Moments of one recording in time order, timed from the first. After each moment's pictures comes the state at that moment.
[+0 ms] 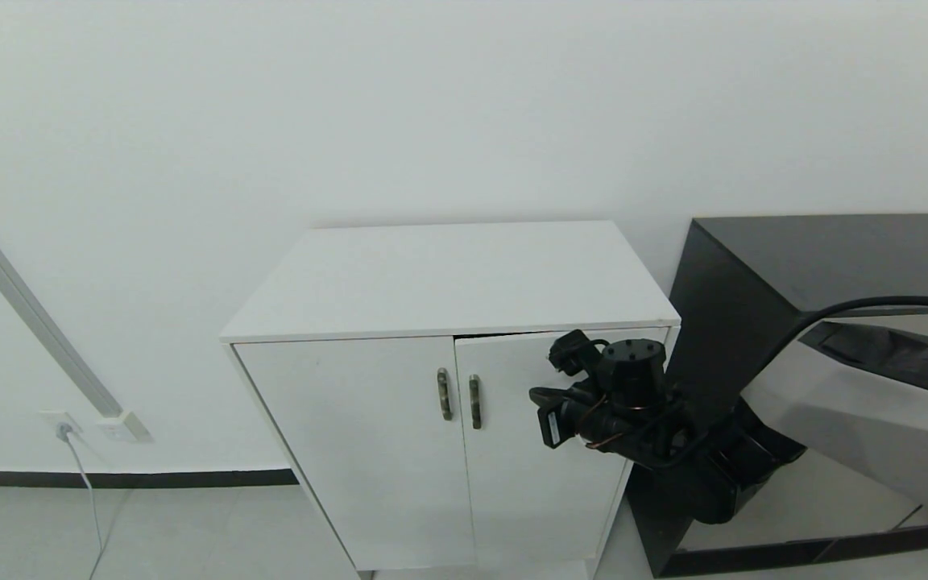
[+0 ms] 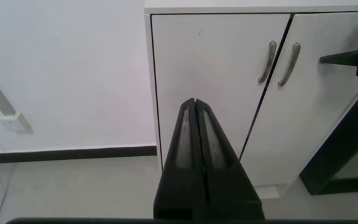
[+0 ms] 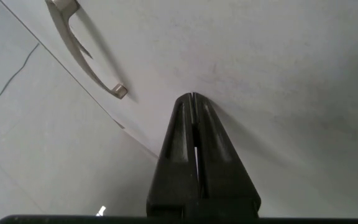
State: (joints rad) left arm 0.00 0.00 0.00 0.00 0.01 0.00; right arm 0.62 2.26 -1.03 -0.95 0.05 -0.01
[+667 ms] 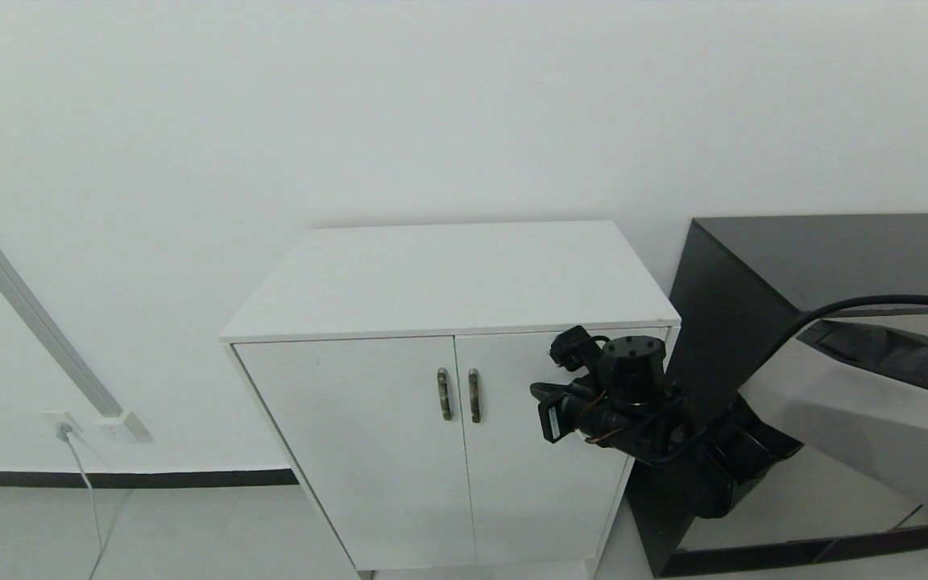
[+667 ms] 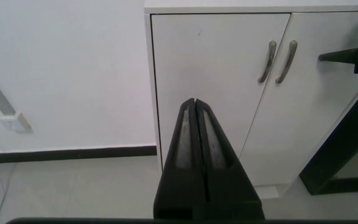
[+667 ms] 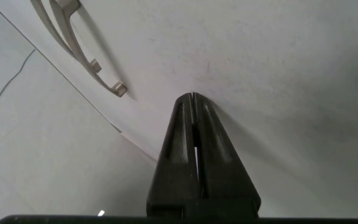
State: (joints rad) left arm 0.00 0.00 0.00 0.00 0.01 0.00; right arm 0.61 2.27 -1.05 -0.95 0.05 -0.01
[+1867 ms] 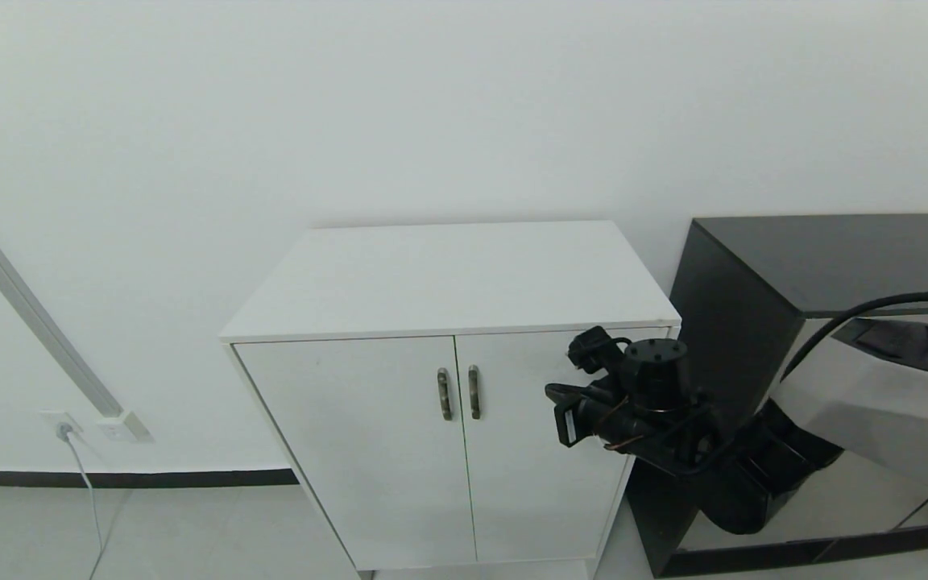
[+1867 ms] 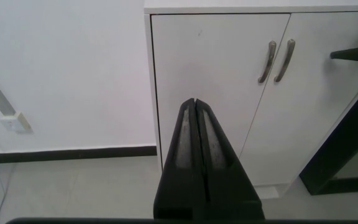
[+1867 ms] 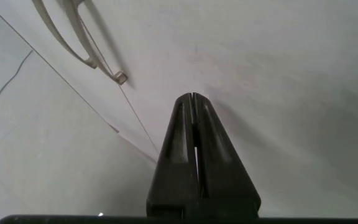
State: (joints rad) left arm 0.00 0.00 0.00 0.00 0.01 0.00; right arm 0.60 2.20 -0.91 -1.02 0.03 -0.01
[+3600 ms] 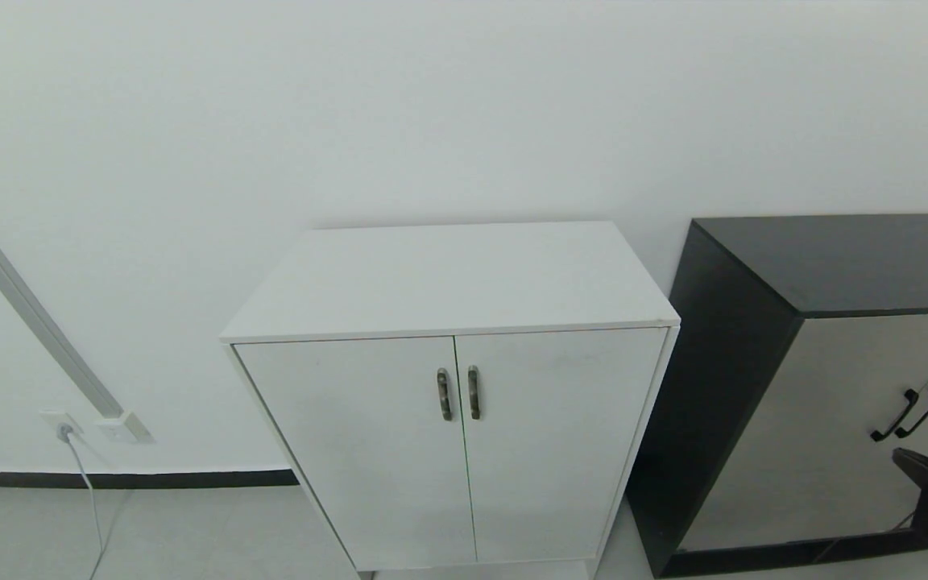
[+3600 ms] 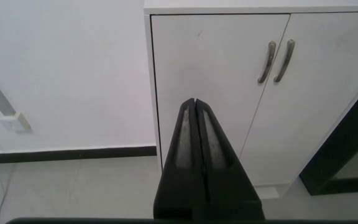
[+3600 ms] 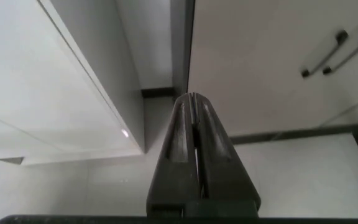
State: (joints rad) left arm 0.00 0.00 0.00 0.00 0.01 -0.01; right arm -0.06 1.36 0.00 -1.08 0.01 -0.01
